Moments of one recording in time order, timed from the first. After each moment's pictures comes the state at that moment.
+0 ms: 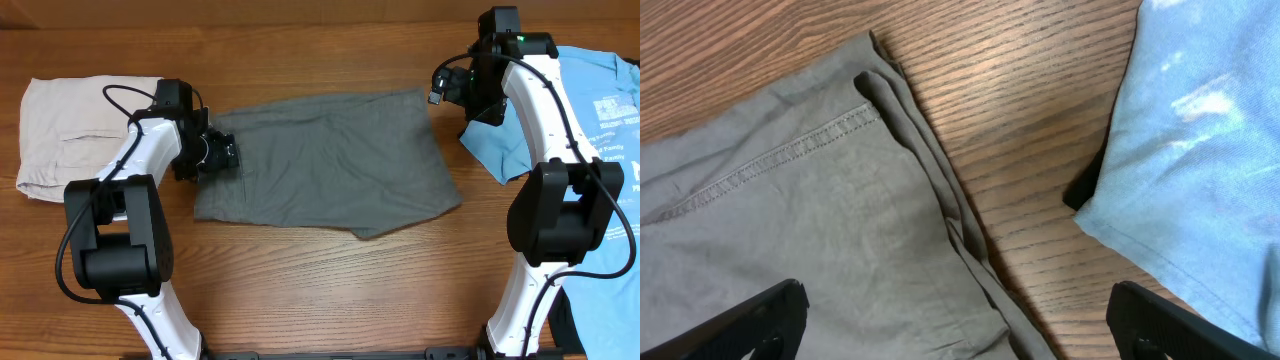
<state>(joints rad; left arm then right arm) 0.06 2.03 1.35 -0.73 0.17 -0.15 0.00 2.16 1.95 -1.13 -0.14 0.33</state>
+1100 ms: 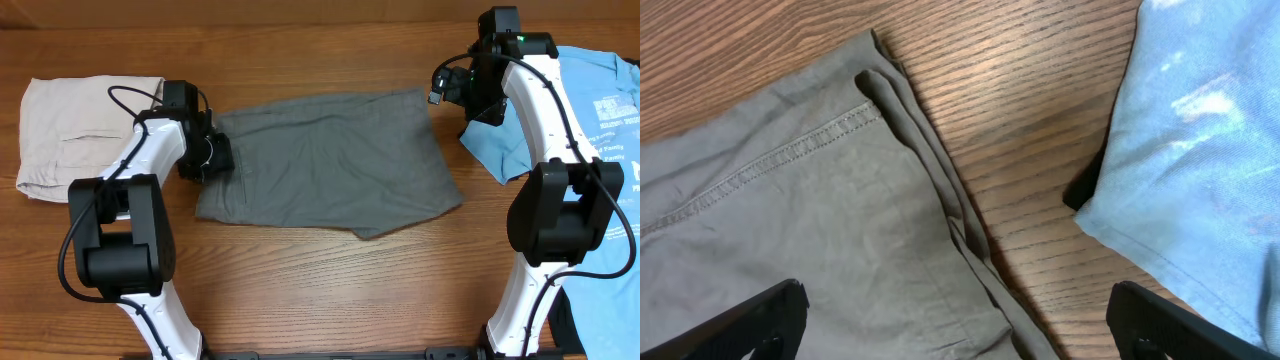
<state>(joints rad) 0.05 2.03 1.35 -0.73 0.15 -0.18 0.00 2.16 1.95 -1.13 -0.14 0.33</state>
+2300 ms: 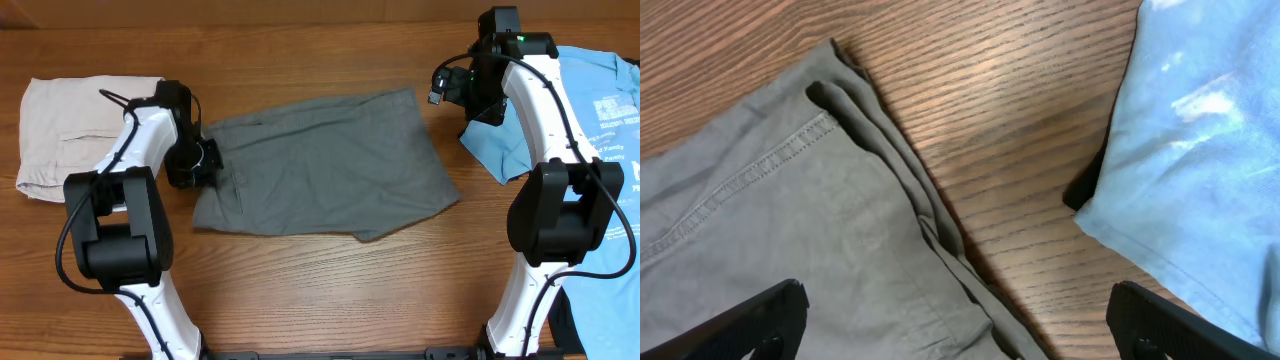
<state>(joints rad) 0.08 2.08 1.48 -1.04 0.12 -0.26 0.00 2.16 1.95 -1.13 -0.14 0.33</state>
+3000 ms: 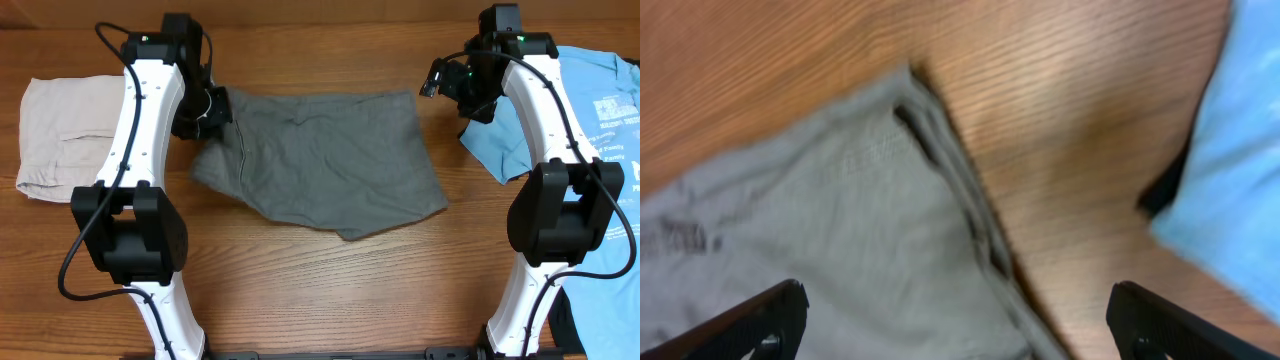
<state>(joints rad) -0.03 2.09 1.99 -1.40 0.10 -0.26 0.00 2.16 1.95 -1.12 -0.29 0.39</state>
